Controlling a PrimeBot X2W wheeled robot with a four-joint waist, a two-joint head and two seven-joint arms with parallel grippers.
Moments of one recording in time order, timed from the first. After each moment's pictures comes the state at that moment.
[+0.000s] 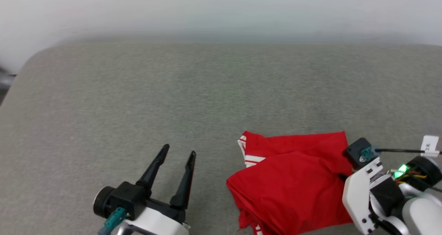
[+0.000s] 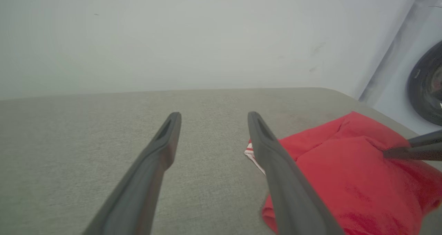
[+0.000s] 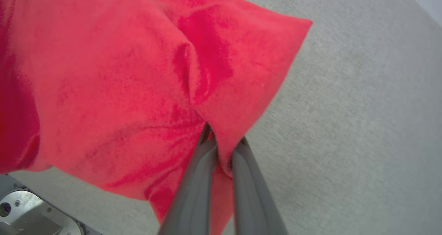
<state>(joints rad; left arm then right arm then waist) -0.02 0.14 -0.25 0.03 -0.25 -0.13 -0.26 -0.18 -0.44 0.34 -0.04 0.26 0.13 0.75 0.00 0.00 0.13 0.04</state>
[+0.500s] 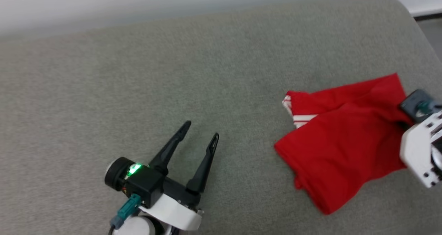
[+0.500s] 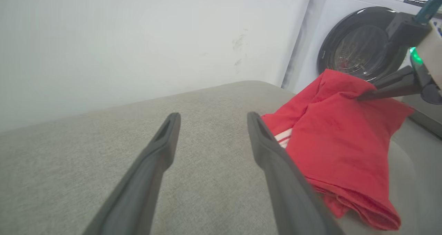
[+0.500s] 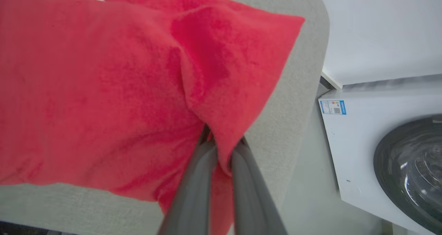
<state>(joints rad) -0.12 0.17 -0.36 -0.04 -0.21 -0.13 -0.26 -0.43 -0.79 0.45 -0.04 0.35 0.13 0.67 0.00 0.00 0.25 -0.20</state>
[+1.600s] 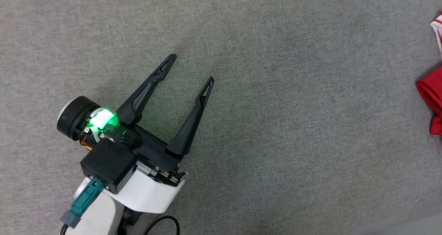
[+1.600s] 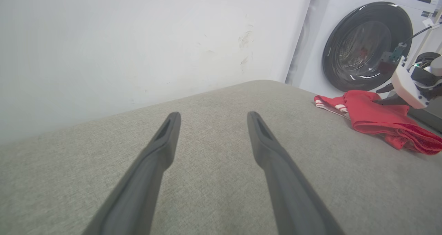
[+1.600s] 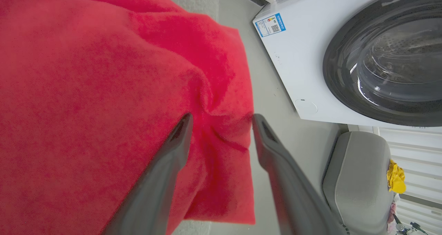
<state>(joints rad) -0.32 0.33 -0.35 -0.37 -0.19 -0.12 -0.15 -0.72 -0.75 0.07 0.76 0.10 0.13 0.18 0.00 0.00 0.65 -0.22</state>
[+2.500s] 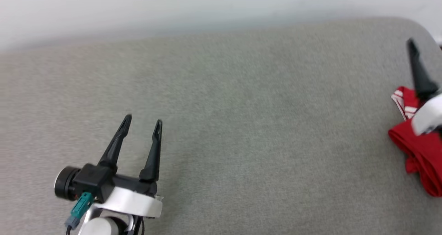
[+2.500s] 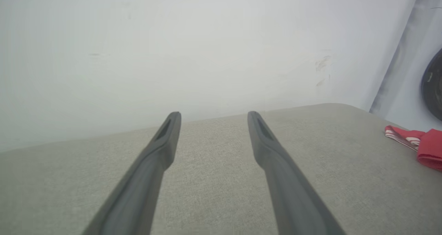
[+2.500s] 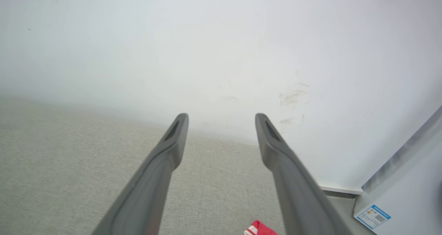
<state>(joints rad) -0.09 0.24 -0.21 -0.07 -0.26 -0.02 -0.26 -0.47 -0.40 -0.02 0.10 0.22 0.13 0.11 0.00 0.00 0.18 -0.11</state>
